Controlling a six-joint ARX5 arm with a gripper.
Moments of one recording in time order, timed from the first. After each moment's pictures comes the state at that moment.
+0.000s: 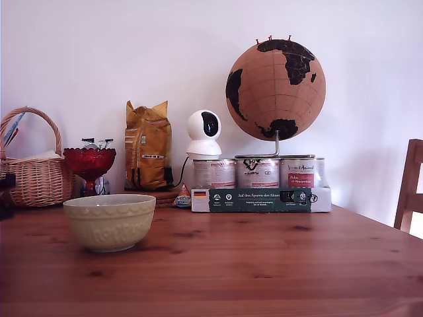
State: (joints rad) arm 0.09 1.86 0.40 1.14 0.26 -0.30
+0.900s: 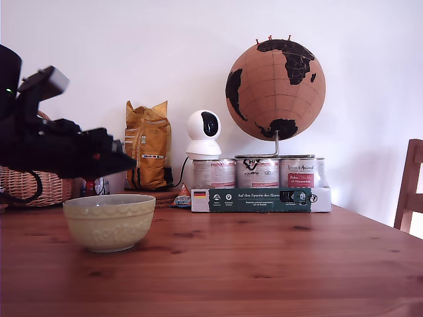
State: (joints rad) arm -0.31 1.76 0.52 1.04 0.32 0.03
